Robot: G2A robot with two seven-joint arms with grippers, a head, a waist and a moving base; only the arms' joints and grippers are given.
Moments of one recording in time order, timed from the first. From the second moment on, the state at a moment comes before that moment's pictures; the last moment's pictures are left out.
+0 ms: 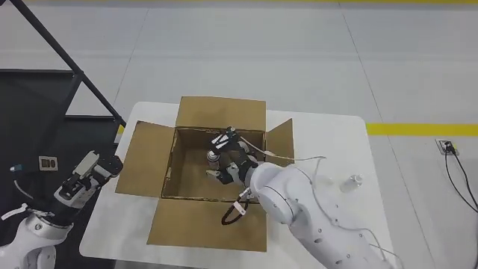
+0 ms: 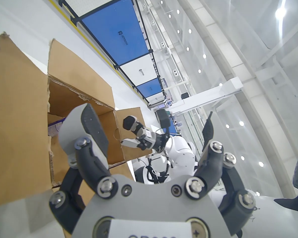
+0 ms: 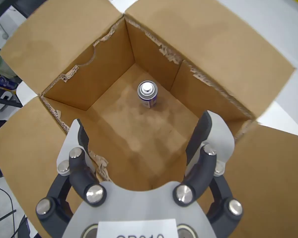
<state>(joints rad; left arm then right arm) 1.52 -1.07 -1.95 -1.86 -0.45 -0.31 -0.69 -0.64 -1.43 0.77 -1.51 -1.03 0.08 0.89</state>
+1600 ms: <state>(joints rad) 1.54 -1.07 -1.95 -1.87 -0.47 -0.32 -0.70 -0.38 -1.73 0.59 -0.88 -0.90 0.11 0.67</state>
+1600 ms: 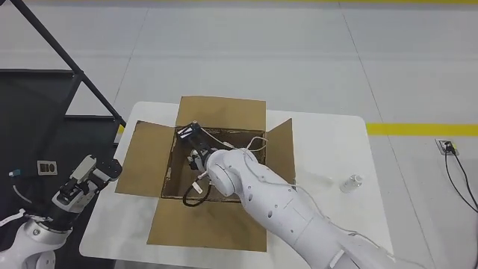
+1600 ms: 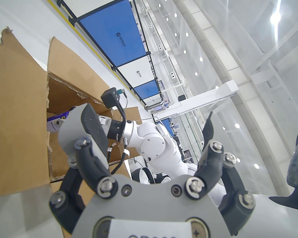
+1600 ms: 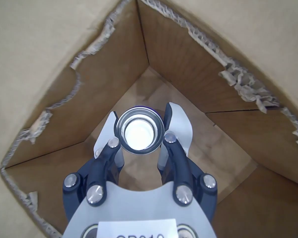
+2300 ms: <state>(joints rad) 1.54 -1.07 -1.95 -1.87 -0.47 -0.32 -0.70 -1.19 -1.49 1.33 -2.35 -1.64 0.25 0.92</state>
